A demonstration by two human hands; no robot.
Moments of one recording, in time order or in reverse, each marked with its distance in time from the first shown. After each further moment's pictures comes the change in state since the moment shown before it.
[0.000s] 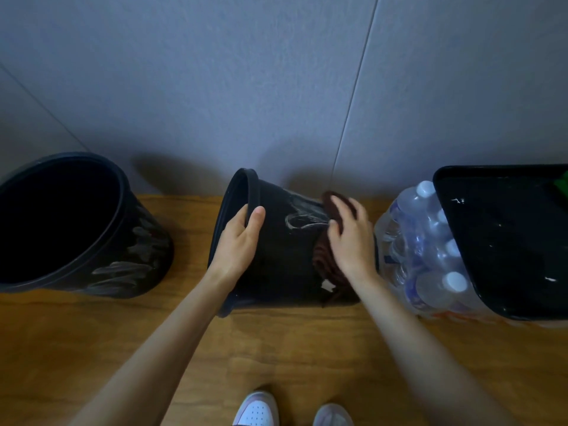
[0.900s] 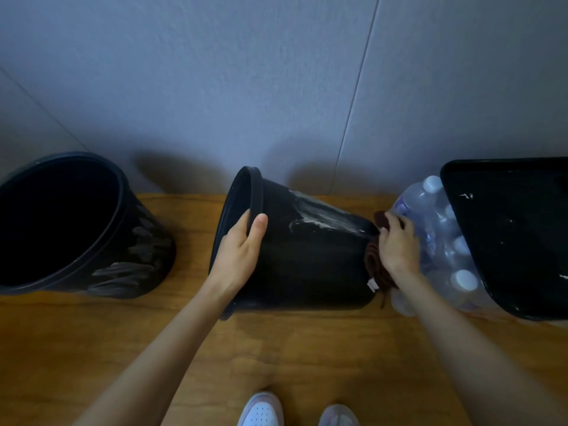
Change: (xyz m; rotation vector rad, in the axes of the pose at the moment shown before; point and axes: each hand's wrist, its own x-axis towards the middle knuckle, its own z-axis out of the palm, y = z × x) left_hand -0.008 -0.008 -0.002 0.073 -0.042 0.053; right_hand 0.016 0.072 -0.017 -0.185 -0.028 0.263
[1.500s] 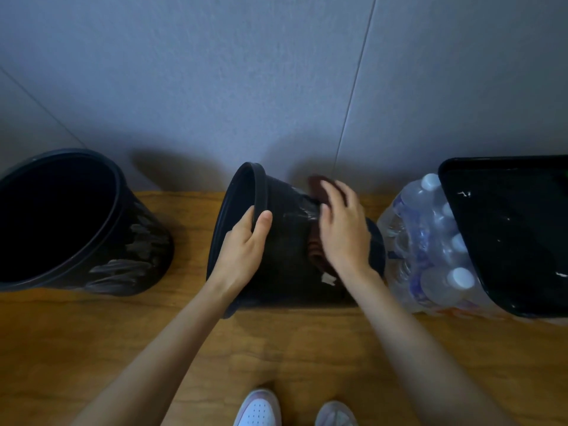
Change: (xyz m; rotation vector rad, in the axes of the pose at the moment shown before) left_hand 0.000 0.002 0.006 -0.028 -0.017 0.000; right_hand -0.037 -0.085 0.007 0.143 0.133 -0.369
